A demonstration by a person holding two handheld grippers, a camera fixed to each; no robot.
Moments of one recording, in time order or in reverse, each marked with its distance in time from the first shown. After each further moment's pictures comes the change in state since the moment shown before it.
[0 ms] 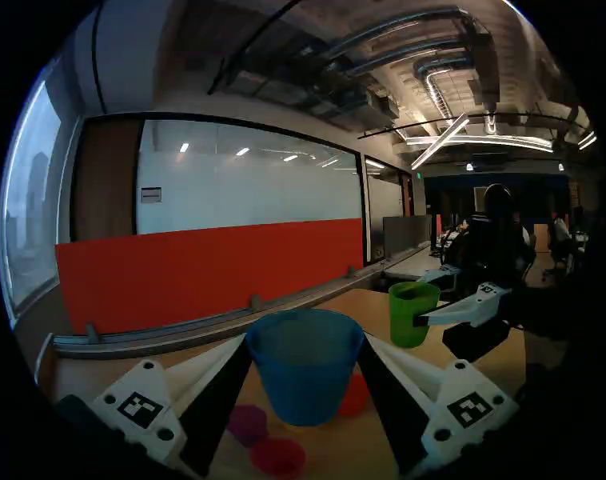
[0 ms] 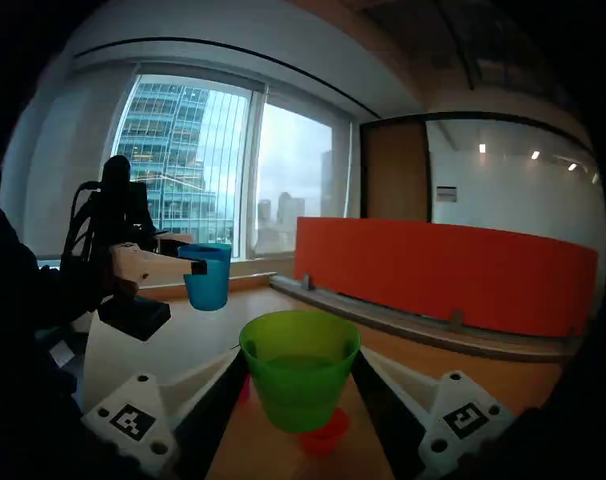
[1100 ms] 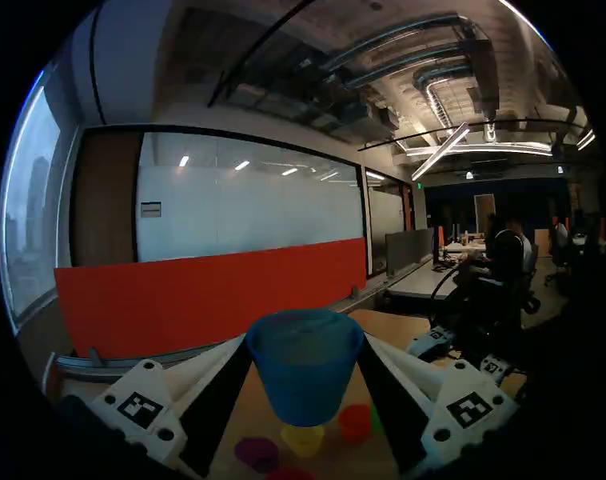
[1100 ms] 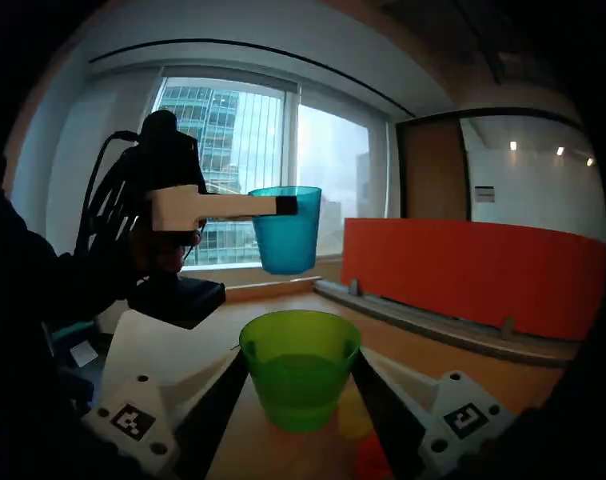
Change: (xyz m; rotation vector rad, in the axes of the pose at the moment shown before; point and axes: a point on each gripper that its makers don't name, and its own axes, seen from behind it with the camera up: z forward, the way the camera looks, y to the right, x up) left arm 0.063 -0.014 0.023 0.003 0.053 0.001; right arm 0.000 -0.074 0.059 0.168 0.017 0.001
